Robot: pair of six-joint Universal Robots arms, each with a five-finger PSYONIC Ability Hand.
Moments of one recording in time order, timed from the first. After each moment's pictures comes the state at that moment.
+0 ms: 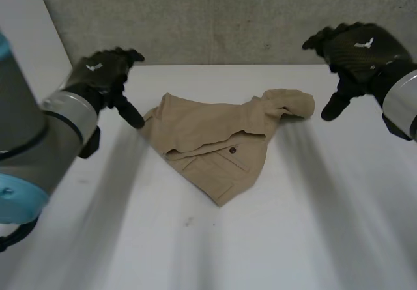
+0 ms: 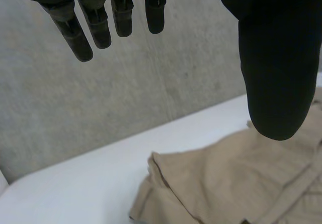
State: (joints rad) left arm 4.26 -1.80 -1.39 3.08 -1.65 3.14; right arm 1.86 -1.48 1.39 0.18 1.35 2.77; left_hand 0.22 0.21 0.22 0.21 0.05; right_hand 0.17 0.22 0.20 0.19 0.06
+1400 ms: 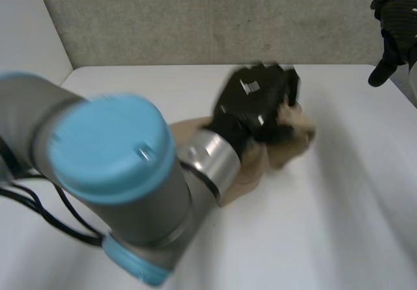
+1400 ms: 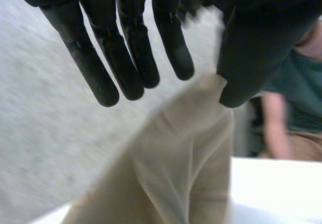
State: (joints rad) left arm 3.79 -2.02 -1.27 3.39 -1.57 3.05; right arm 1.84 -1.46 1.36 -0.01 1.68 2.72; left_hand 0.80 0.83 0.84 0.84 0.67; right_hand 0.17 0.22 0.20 0.19 0.06
